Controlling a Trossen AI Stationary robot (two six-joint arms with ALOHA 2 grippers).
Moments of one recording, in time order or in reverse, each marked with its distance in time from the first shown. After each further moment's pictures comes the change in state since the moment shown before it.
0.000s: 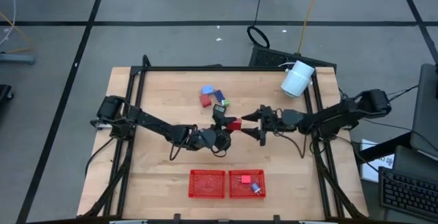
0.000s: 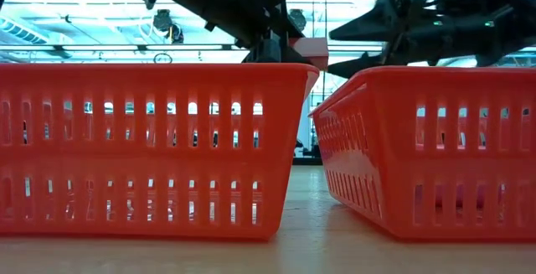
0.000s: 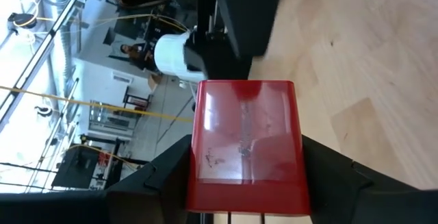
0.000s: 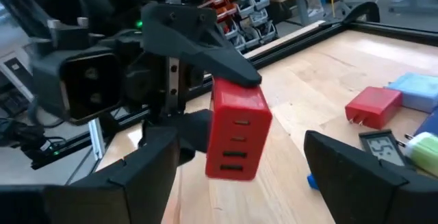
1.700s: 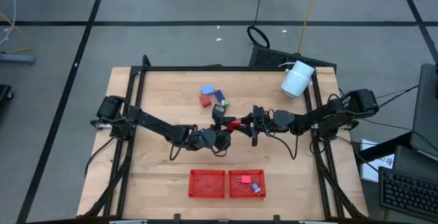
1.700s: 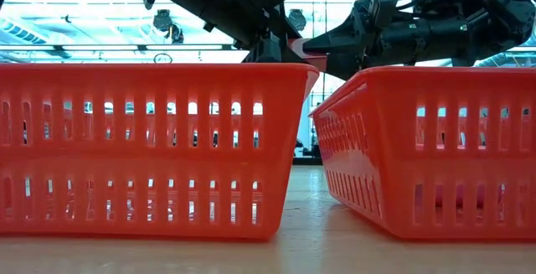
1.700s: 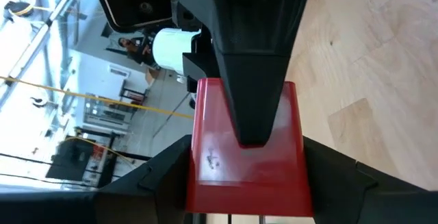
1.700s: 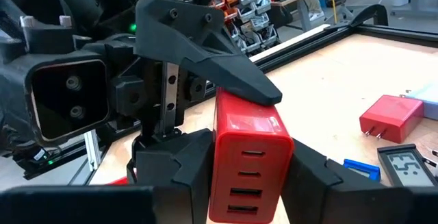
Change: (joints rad) left arm 0.000 -0.002 -0.002 -0.018 -0.006 -0.057; right arm 0.000 0.167 0.091 0.096 0.000 -0.002
